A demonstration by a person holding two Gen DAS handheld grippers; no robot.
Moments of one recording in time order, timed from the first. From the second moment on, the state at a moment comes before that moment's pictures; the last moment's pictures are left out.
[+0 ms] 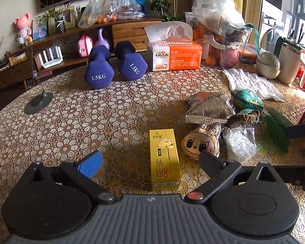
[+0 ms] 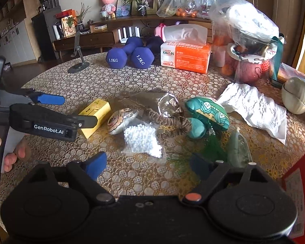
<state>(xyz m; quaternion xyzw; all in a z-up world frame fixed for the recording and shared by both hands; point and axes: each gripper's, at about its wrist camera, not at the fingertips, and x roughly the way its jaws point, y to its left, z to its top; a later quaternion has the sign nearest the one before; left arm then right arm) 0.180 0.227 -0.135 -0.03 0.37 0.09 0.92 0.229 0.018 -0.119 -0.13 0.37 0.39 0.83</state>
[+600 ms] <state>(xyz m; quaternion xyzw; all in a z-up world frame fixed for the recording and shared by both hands) 0.189 0.226 -0.147 -0.03 0.38 0.07 0.92 0.243 0.049 -0.141 -0.14 0.38 0.40 0.82</state>
